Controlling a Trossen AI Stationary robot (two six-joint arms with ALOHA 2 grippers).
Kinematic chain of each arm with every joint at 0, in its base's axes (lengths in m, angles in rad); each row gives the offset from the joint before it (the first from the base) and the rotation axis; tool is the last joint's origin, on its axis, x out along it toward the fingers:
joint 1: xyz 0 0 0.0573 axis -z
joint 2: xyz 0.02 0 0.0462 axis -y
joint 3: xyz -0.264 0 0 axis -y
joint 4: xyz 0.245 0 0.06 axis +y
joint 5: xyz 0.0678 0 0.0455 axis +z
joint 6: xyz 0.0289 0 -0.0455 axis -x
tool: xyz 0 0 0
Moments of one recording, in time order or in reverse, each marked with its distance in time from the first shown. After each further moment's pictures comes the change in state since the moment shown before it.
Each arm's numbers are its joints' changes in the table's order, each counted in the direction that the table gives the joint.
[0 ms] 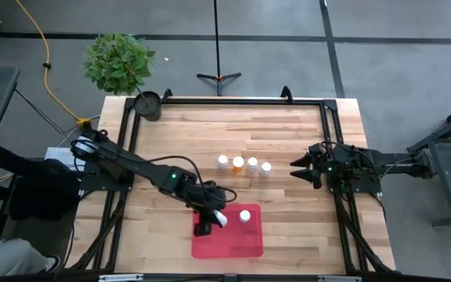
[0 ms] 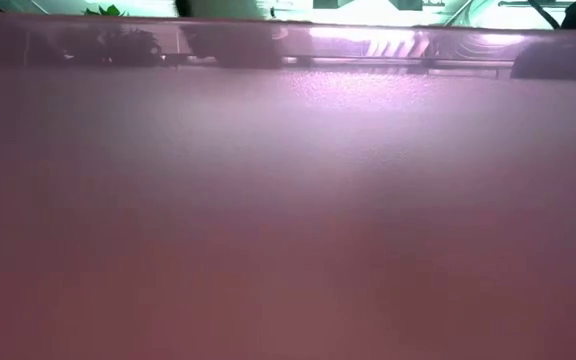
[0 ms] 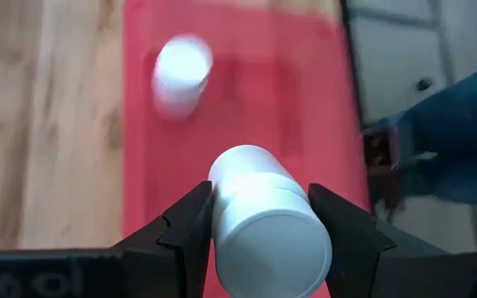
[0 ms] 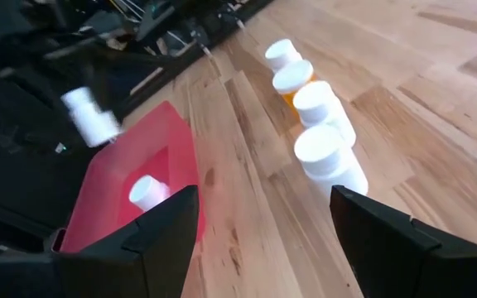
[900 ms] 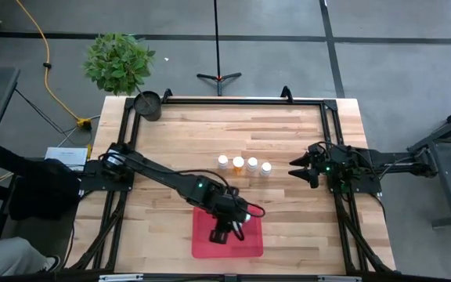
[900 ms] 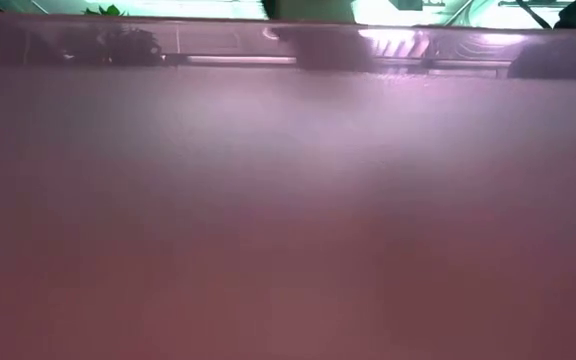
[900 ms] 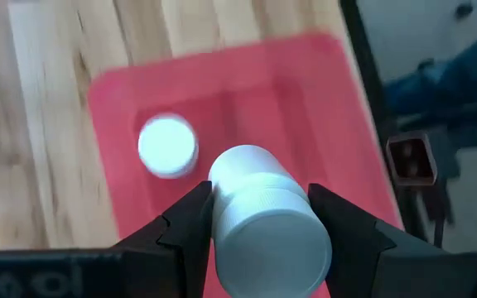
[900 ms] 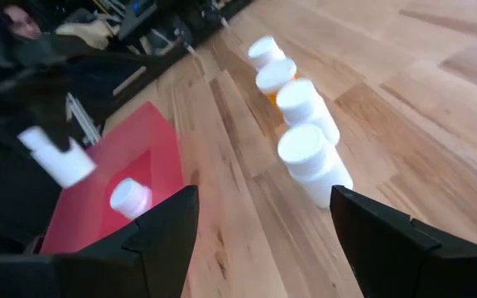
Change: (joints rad) left arm -0.003 -0.302 0.440 0.279 0.020 -0.266; right arm 0.000 -0.072 -0.002 -0.036 -0.038 0.000
